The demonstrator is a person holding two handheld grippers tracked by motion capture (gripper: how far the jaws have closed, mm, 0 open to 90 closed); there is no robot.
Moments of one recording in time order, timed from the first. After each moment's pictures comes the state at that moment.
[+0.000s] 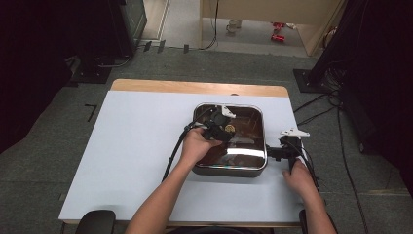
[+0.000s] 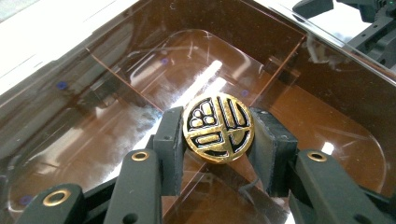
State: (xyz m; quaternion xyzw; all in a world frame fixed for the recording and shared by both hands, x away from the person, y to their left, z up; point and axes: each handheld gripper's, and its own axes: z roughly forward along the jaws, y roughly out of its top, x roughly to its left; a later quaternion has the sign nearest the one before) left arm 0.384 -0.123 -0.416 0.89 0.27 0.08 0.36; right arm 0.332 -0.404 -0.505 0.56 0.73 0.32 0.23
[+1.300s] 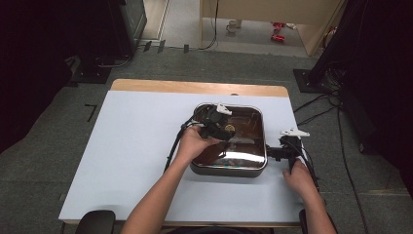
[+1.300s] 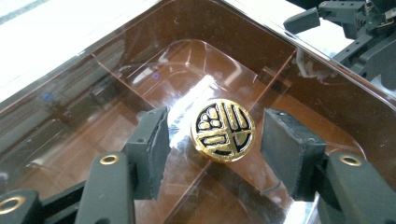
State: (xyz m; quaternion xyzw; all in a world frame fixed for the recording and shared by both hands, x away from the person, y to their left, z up) left arm 0.385 -0.113 -0.410 0.88 0.27 0.07 0.38; right arm 0.332 -0.404 -0.505 0.56 0.73 0.32 0.23
